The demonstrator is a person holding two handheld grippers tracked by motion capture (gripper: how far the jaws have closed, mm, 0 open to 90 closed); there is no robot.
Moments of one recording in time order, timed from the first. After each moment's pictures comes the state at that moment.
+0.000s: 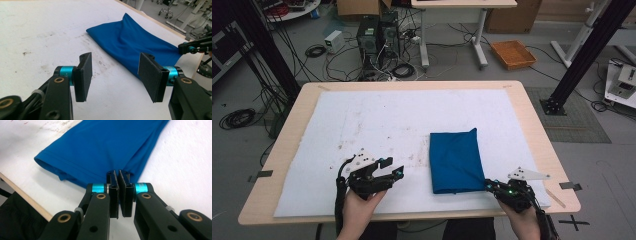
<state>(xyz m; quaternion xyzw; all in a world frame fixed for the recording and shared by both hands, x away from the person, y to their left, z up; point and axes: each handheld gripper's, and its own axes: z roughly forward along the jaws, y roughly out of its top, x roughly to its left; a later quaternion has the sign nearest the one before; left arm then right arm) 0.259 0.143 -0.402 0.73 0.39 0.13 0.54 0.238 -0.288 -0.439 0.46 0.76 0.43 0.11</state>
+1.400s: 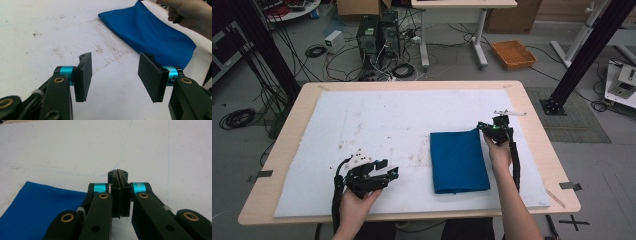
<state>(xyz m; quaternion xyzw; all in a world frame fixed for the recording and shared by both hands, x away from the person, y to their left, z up) 0.271 0.157 -0.423 0.74 0.42 0.12 0.51 0.431 -0.274 -0.432 0.55 0.70 0.43 0.16</state>
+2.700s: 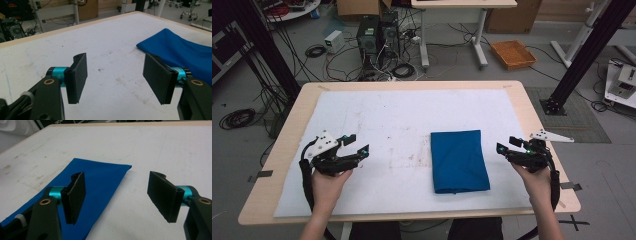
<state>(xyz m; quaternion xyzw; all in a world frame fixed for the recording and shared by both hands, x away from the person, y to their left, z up) 0.301 0.238 -0.393 0.72 0.37 0.24 0.54 0.323 -0.334 -0.392 0.47 0.71 0.49 0.16</state>
